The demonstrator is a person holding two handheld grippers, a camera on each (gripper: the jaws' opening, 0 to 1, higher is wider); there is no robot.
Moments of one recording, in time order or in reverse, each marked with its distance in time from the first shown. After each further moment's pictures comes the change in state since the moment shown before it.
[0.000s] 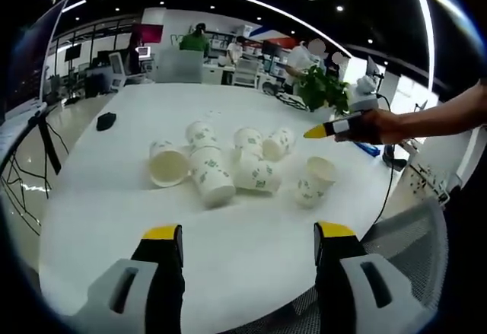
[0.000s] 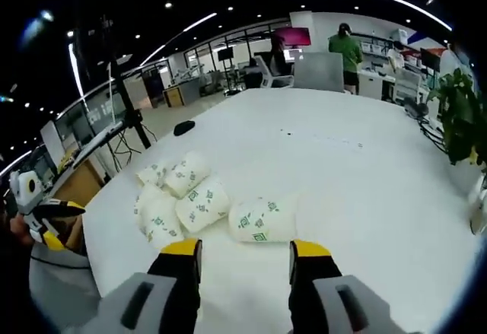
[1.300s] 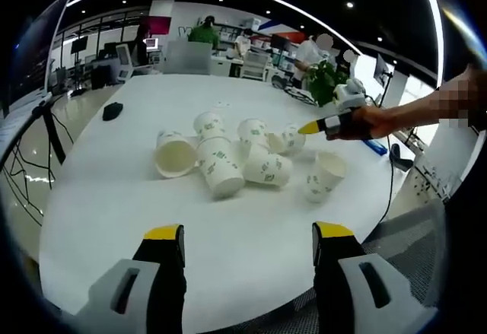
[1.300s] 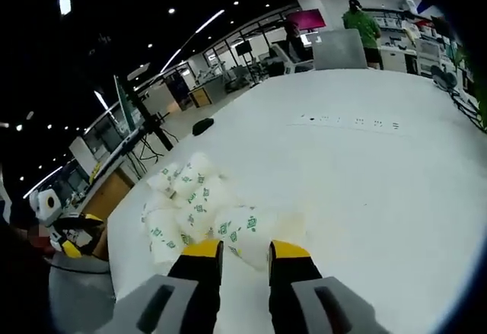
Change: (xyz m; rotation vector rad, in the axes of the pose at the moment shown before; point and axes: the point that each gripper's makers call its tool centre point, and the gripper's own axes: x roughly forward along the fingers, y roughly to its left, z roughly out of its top) left arm 0.002 0.006 -0.006 -0.030 0.040 0.038; right arm 0.036 0.006 -0.002 0.068 0.050 0.250
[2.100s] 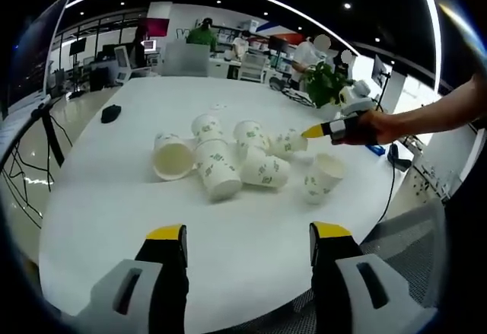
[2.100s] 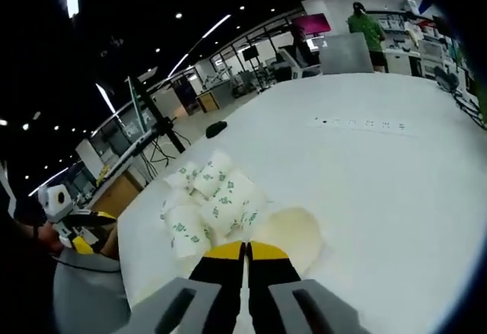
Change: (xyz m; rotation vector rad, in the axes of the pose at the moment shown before) left arm -0.001 -0.002 0.002 0.007 -0.014 -0.010; right arm -0.014 0.026 -0.005 -0.025 -0.042 0.025
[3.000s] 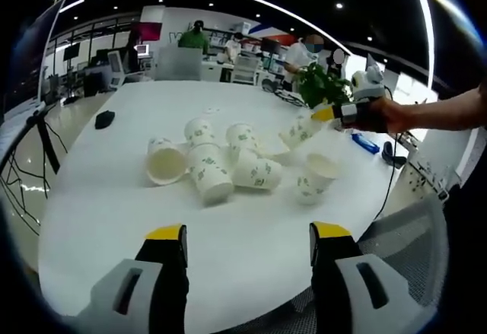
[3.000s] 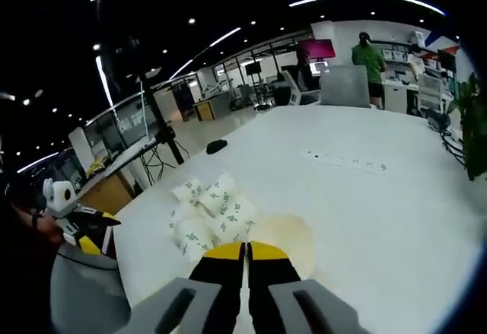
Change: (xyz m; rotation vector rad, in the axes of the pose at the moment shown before) left arm 0.000 -0.007 0.002 0.028 -0.014 -0.035; right arm -0.053 0.028 0.032 -0.115 -0.081 -0.077
